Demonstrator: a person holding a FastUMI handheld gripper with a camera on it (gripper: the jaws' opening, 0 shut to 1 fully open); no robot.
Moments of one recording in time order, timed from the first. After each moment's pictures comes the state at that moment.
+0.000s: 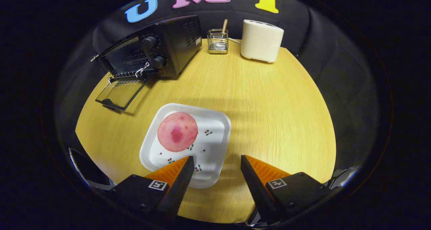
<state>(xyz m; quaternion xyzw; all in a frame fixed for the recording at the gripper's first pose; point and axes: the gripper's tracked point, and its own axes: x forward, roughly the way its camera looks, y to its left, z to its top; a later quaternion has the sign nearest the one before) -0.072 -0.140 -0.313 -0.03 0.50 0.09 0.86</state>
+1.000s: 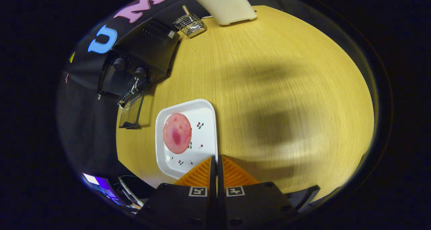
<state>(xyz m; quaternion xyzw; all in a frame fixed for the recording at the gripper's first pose) -0.093 -0.126 -0.328 0.23 0.59 0.11 0.77</state>
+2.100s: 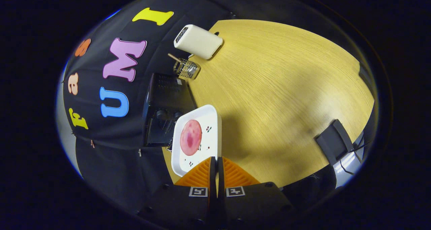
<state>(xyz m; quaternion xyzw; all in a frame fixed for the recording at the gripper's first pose) -0.101 -0.112 -0.213 0.47 0.45 0.02 0.76</state>
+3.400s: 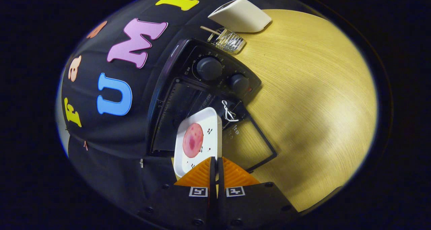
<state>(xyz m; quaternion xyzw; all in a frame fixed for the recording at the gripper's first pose) 0.025 0.137 -0.241 0.48 0.39 0.00 0.78</state>
